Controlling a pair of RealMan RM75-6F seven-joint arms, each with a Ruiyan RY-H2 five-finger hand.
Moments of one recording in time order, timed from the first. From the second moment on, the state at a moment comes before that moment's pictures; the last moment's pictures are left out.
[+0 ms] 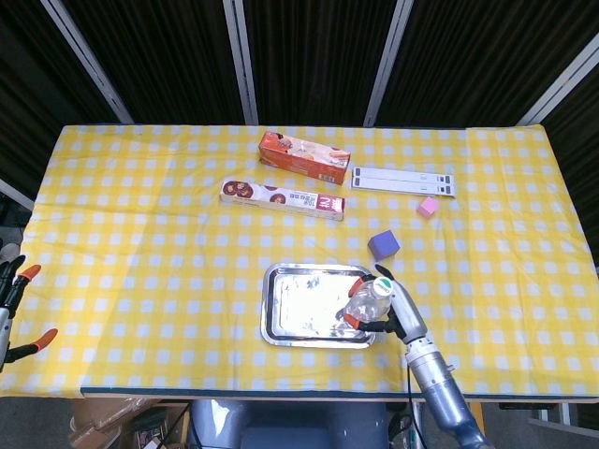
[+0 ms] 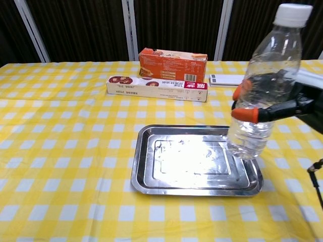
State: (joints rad) left arm -0.03 -1.07 -0.03 -1.68 1.55 1.56 0.01; right arm 0.37 -1.52 0.21 -1.90 -1.21 1.14 0.27
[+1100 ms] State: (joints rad) left arm -0.04 -1.06 -0.03 -1.68 1.54 1.55 0.01; right arm 0.40 -1.88 0.19 -1.59 -1.25 1.25 0.21
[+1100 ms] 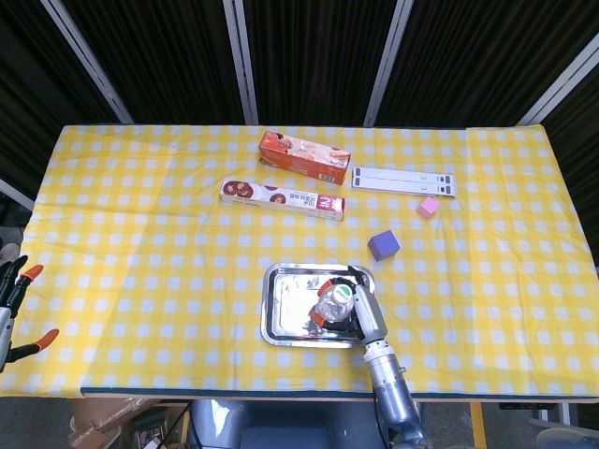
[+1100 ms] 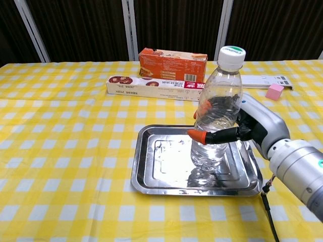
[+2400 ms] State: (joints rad) left arm -0.04 -1.07 -0.03 -1.68 1.55 1.55 0.03; right arm 0.40 -1.77 0.17 -1.59 -1.23 1.04 0.31
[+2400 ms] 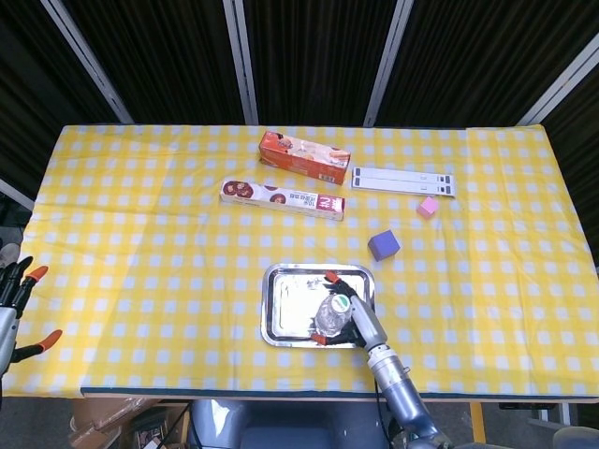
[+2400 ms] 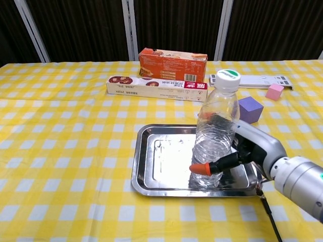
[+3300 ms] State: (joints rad) left arm -0.03 -1.08 -0.02 -1.69 1.55 1.56 0.06; right arm 0.31 -0.87 -0.02 -1.78 -1.61 0.87 0.71
